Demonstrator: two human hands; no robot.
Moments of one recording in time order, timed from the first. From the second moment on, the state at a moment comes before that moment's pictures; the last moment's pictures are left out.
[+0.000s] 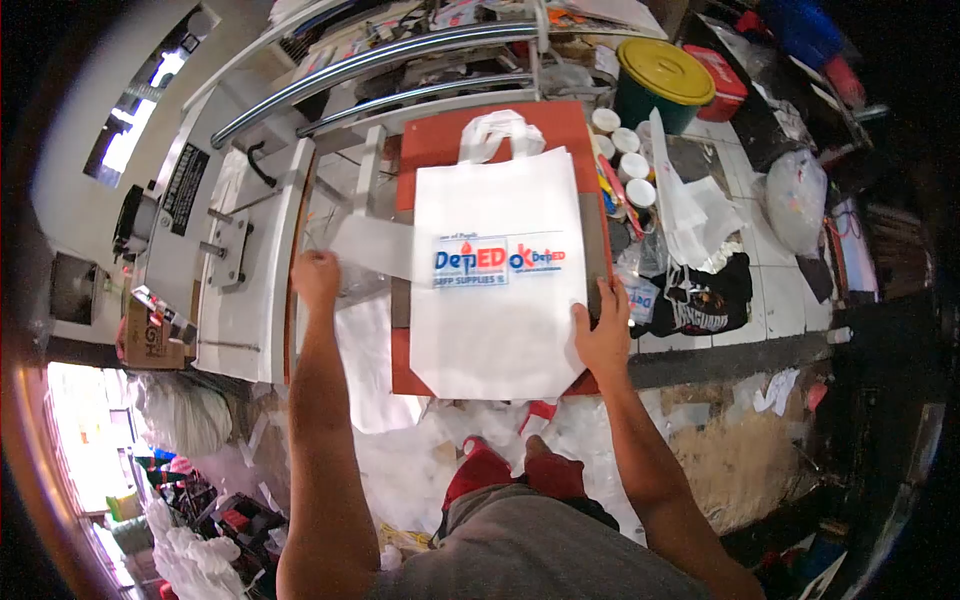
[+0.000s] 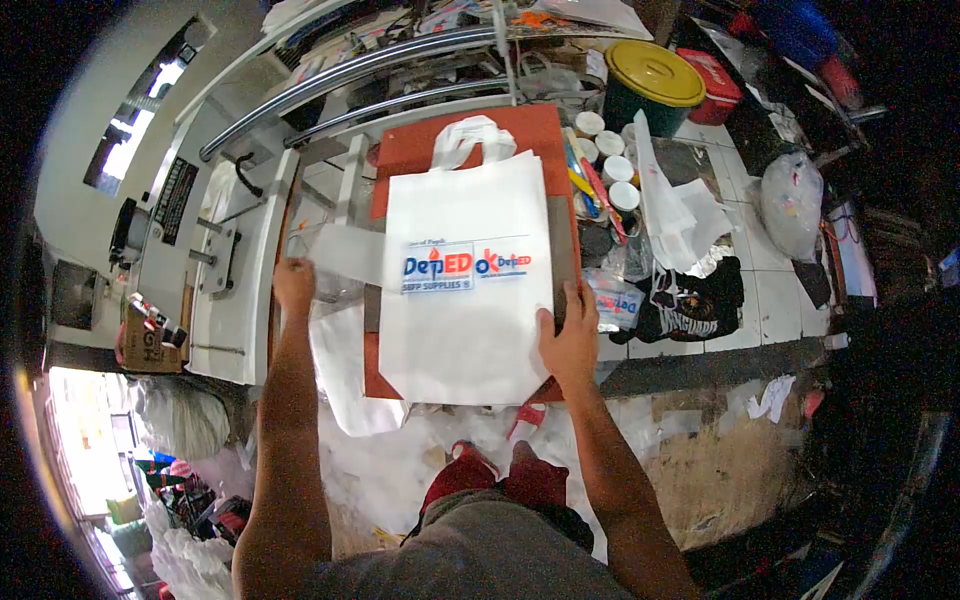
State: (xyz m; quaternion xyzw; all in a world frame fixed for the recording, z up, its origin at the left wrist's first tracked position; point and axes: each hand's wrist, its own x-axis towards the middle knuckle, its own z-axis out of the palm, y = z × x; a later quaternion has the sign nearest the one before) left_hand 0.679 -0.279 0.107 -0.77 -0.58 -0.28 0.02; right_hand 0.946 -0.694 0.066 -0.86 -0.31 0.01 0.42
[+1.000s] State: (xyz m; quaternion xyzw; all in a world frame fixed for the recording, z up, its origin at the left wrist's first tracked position) left_hand 0.188 -0.681 -0.110 -0.56 -0.70 0.04 -0.44; right_hand 0.564 -0.516 -0.178 -0.82 -0.41 0.34 0.22
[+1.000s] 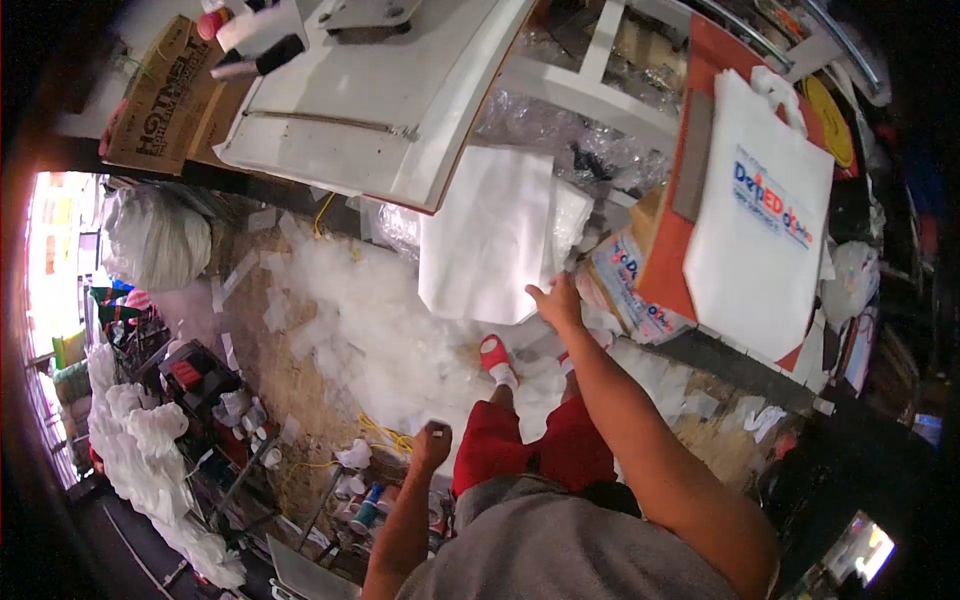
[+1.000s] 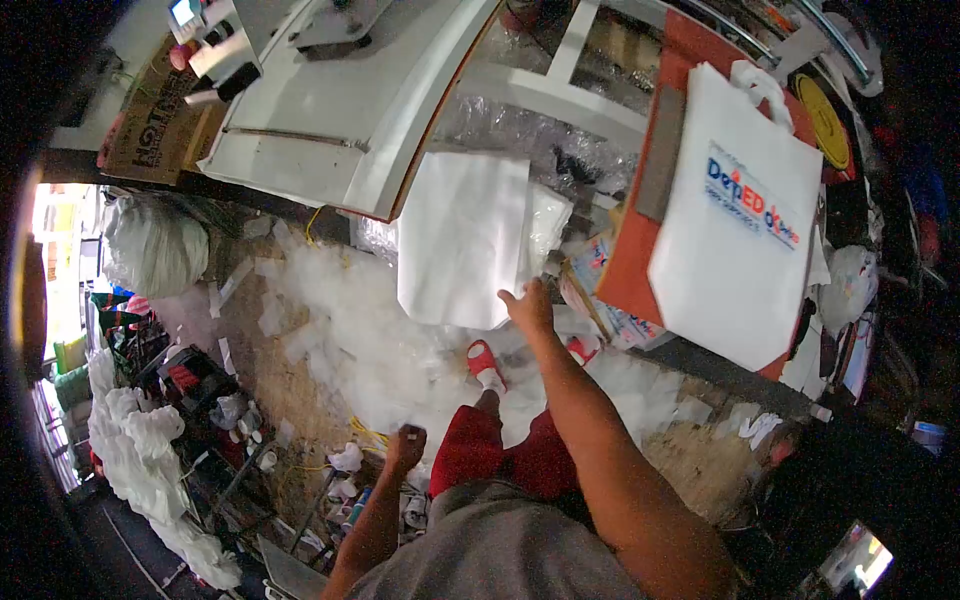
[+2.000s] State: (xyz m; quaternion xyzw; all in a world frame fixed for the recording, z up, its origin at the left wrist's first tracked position) left_hand 0.207 -0.602 -0.132 -0.51 -0.65 -0.04 -0.55; right_hand 0.617 -0.497 -0.201 -0.79 -0.24 0.39 0.42
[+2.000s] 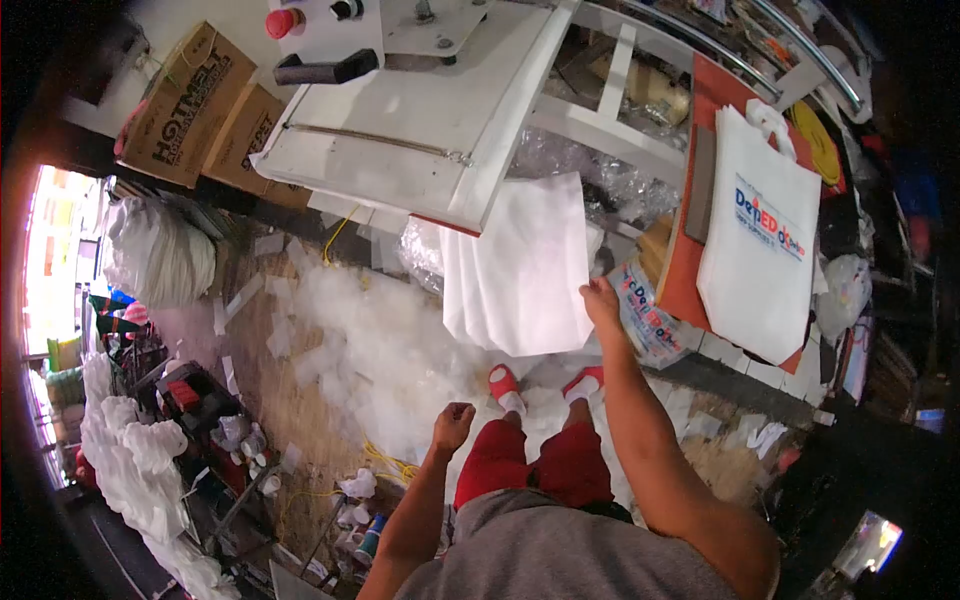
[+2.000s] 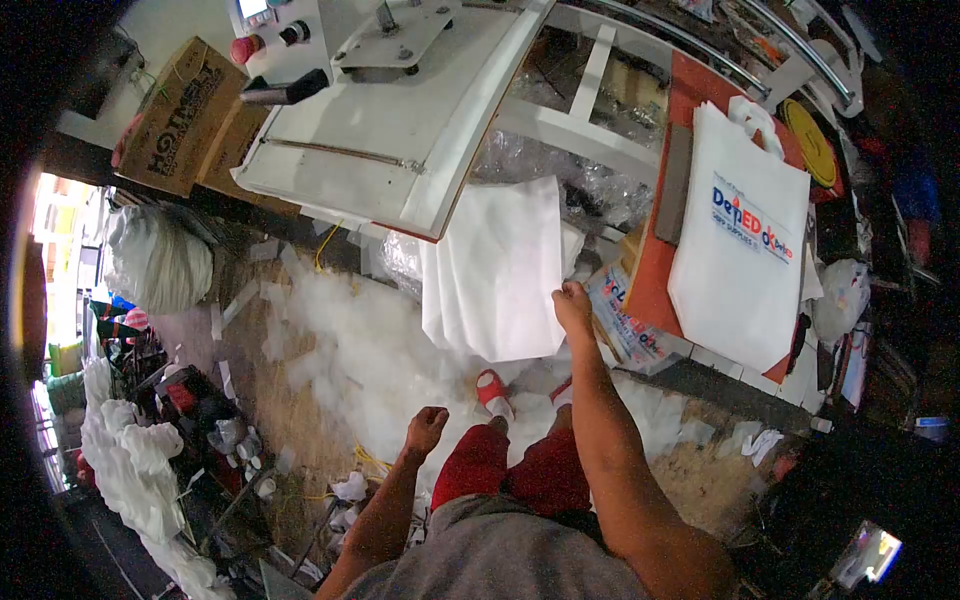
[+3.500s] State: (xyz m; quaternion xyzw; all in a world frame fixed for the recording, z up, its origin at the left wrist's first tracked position) left_hand 0.702 -0.460 0.086 -0.89 -0.37 -0.24 -0.16; right_hand 0.937 -0.703 0.082 -0.83 -0.43 -0.04 0.35
